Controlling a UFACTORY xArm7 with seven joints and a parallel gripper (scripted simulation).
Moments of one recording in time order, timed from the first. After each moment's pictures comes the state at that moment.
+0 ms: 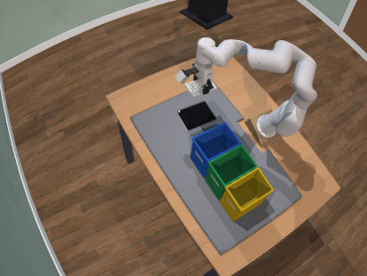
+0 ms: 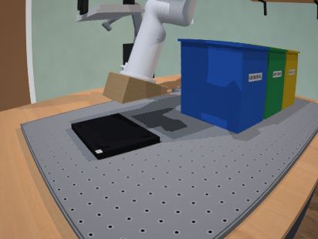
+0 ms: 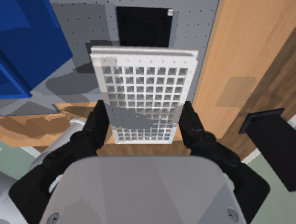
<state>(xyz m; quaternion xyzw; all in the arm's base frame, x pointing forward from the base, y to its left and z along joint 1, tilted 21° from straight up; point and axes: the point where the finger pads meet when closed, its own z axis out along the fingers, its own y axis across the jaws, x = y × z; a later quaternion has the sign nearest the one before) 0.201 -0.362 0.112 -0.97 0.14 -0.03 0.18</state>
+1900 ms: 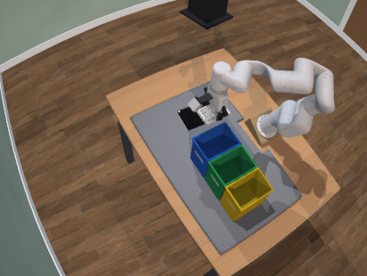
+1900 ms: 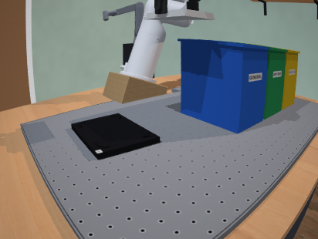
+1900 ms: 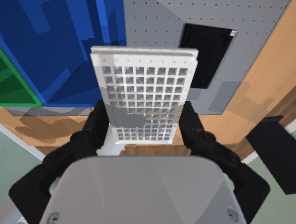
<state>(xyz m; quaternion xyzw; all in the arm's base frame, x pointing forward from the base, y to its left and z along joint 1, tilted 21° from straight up) 0.258 -0.230 0.162 -0.98 0.11 -0.03 0.18</state>
